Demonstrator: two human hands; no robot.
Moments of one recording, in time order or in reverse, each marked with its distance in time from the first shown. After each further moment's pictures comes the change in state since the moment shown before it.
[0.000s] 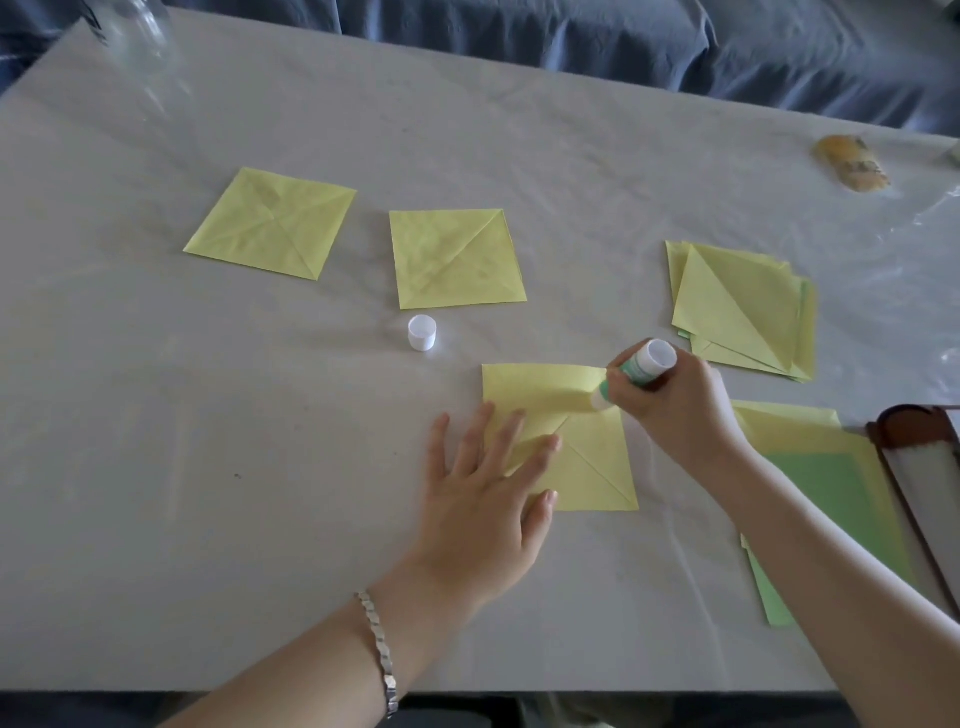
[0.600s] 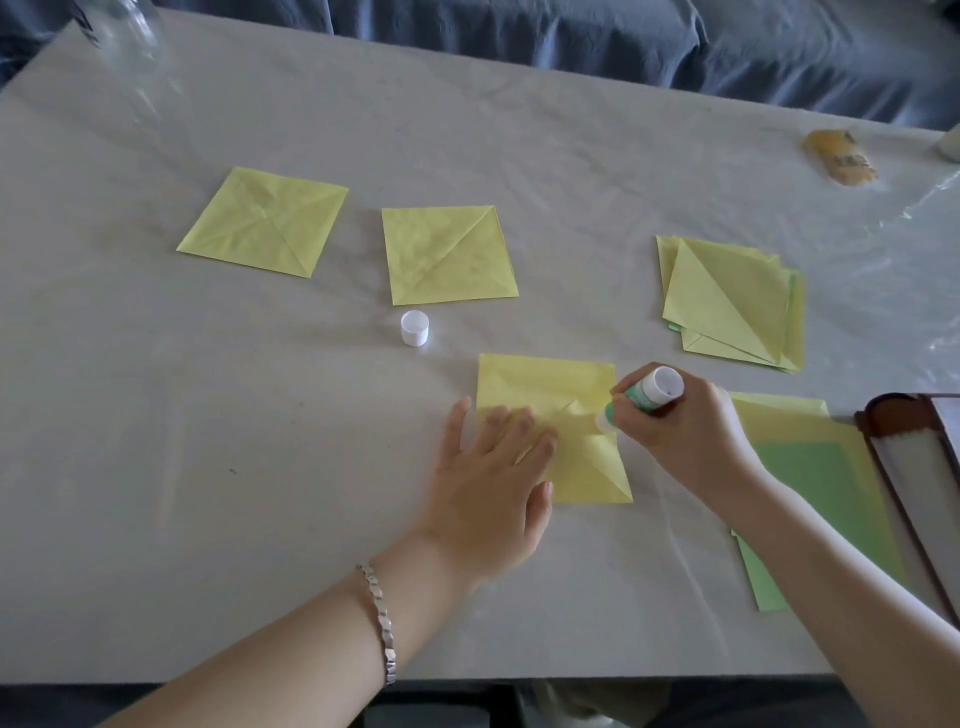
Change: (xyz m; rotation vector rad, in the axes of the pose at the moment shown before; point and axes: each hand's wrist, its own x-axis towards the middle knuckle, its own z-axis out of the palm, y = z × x) left_hand 0.010 0.000 -0.001 0.080 0.024 0.155; right_hand -0.024 0.008 -0.009 0.003 -0.021 0.022
